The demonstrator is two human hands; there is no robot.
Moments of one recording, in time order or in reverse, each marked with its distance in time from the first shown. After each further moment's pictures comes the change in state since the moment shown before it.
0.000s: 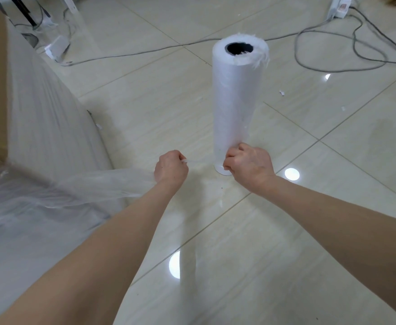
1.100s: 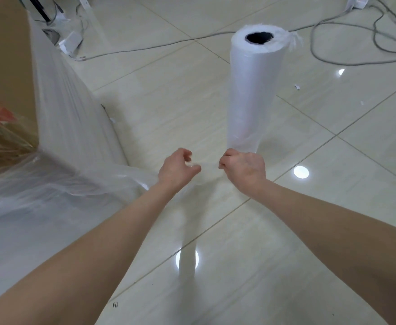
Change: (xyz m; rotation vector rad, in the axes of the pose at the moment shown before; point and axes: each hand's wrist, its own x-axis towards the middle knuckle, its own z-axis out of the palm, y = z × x) left_hand -0.017 -0.032 -0.021 -0.076 -0.175 0.124; right_hand 0.013 -0.049 0.018 0.100 -0.072 0.123
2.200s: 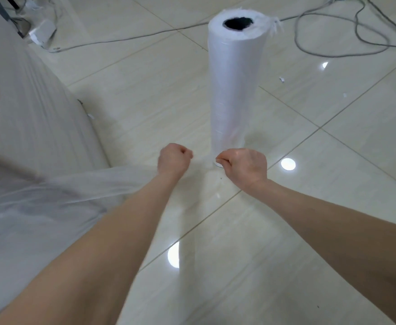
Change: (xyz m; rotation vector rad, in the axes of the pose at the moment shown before) left_hand 0.032 0.021 0.031 -0.043 0.031 -0.057; right_hand -0.015 0.029 0.004 0.226 0.106 0.189
